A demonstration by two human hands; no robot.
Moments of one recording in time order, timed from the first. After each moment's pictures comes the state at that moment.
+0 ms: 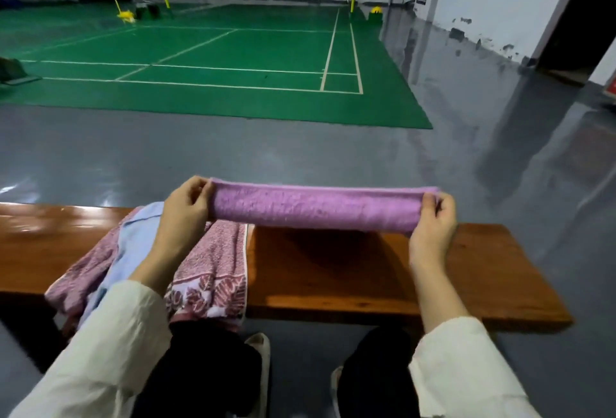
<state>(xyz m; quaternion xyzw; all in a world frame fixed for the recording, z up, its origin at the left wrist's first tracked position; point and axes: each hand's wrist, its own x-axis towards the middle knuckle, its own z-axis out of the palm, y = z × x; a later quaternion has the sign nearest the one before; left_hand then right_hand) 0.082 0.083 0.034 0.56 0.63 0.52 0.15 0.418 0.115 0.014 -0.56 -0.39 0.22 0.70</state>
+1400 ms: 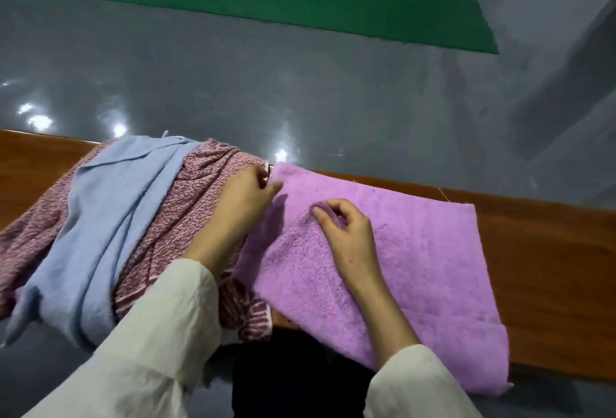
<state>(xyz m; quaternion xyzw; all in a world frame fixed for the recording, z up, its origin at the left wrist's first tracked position) 0.082 0.200 -0.100 0.55 0.77 0.25 0.21 0.248 0.180 -0.144 -0.55 -0.58 0.44 0.41</state>
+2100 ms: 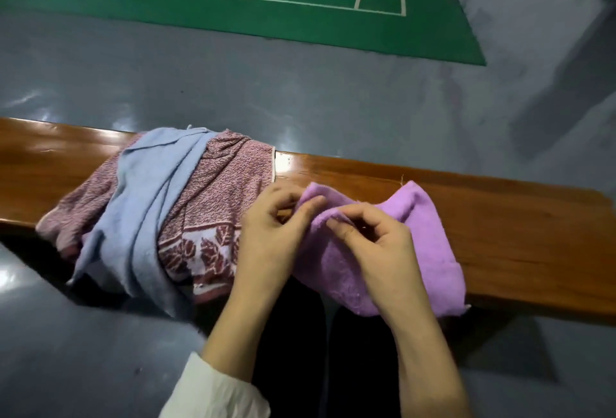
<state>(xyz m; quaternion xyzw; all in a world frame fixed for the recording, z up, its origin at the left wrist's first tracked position) 0.163 0.046 -0.035 0.51 0.57 0.58 0.28 0.288 0.052 -0.030 -0.43 -0.55 0.53 0.49</state>
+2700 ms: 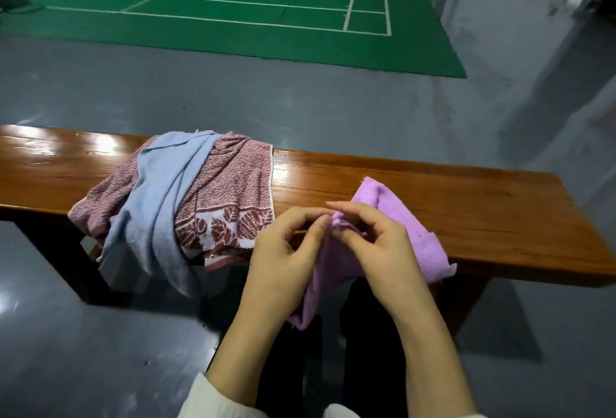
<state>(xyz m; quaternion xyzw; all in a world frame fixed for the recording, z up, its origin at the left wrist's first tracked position) 0.194 -0.049 -0.015 0.55 0.51 0.58 0.33 0.315 -0.022 -0.007 -0.44 -0.57 0.52 0.47</state>
